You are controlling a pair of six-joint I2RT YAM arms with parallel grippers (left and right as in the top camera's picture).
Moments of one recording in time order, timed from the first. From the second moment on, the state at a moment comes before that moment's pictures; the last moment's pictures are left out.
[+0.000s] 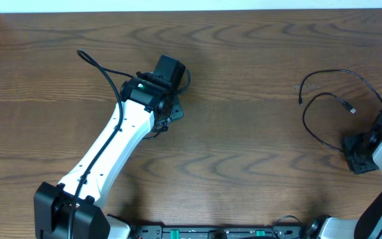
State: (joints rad) left arm -0.42 1.58 1.32 -1.07 -0.14 -0.74; right arm -0.52 1.53 0.73 -0.55 0.05 0.85
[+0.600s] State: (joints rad) left arm -0.42 1.58 1.32 -1.07 -0.13 -0.74; right arm -0.52 1.53 0.71 -0.58 0.06 0.84
